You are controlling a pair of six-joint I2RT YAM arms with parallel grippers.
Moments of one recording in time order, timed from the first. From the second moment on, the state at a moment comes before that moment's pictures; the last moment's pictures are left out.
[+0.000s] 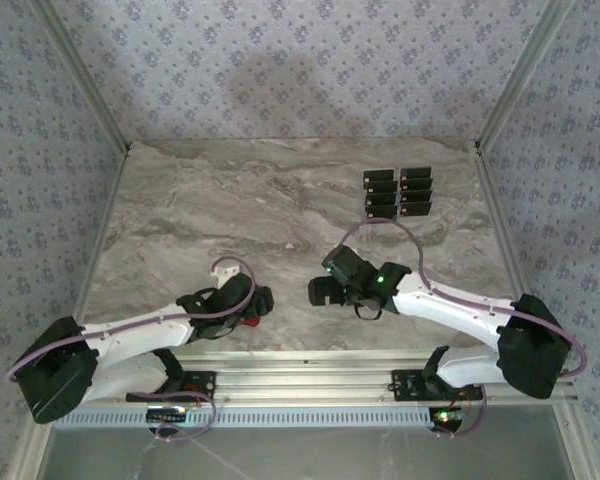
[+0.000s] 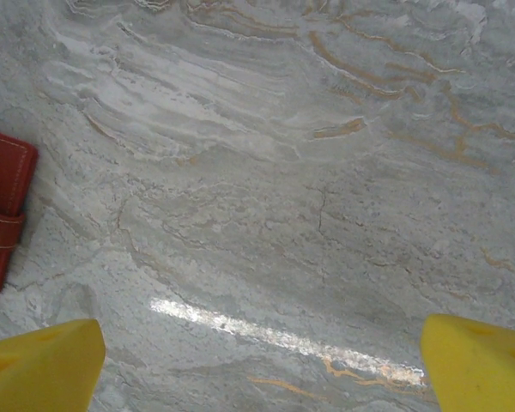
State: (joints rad) left arm -0.92 1.12 0.42 -0.27 -0.30 -1.00; right arm 0.91 1.29 0.81 -0.57 0.12 0.73
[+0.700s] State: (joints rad) left arm -1.01 1.29 0.60 -0.07 -0.27 -1.10; right arm 0.71 1.19 0.81 -0.64 0.12 0.74
